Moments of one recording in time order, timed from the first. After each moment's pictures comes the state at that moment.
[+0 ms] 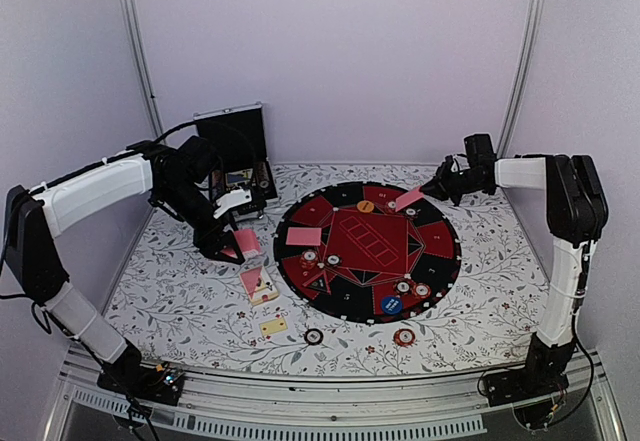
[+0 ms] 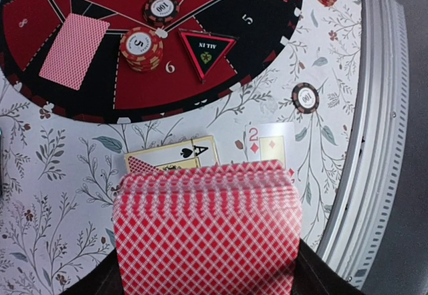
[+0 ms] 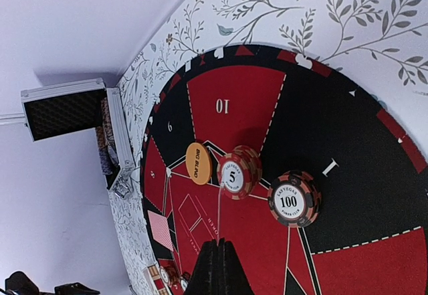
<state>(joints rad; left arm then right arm) -0.47 1.55 1.31 -1.06 0.47 0.70 0.14 2.05 1.45 -0.20 -0.61 0.77</state>
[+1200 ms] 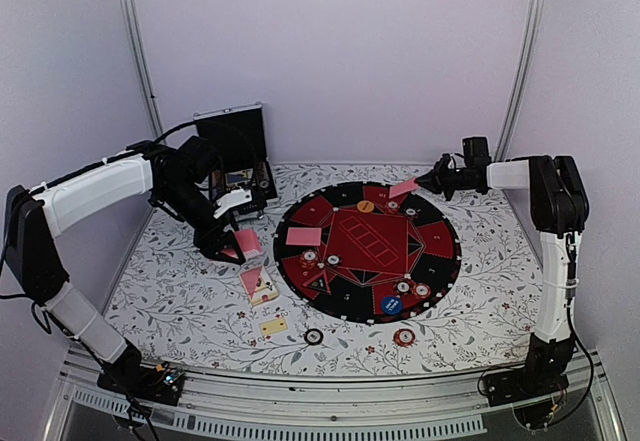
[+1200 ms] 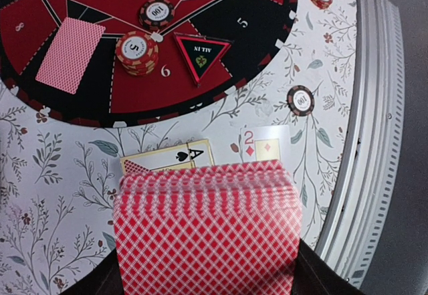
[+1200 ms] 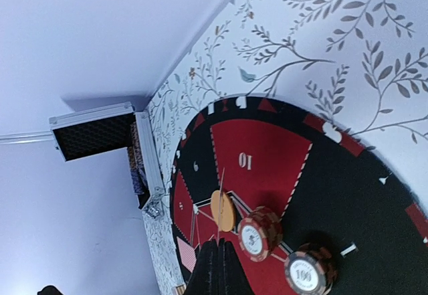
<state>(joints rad) -0.47 1.55 1.31 -1.06 0.49 0.70 0.10 2.24 1.60 -0.02 -0.72 0.91</state>
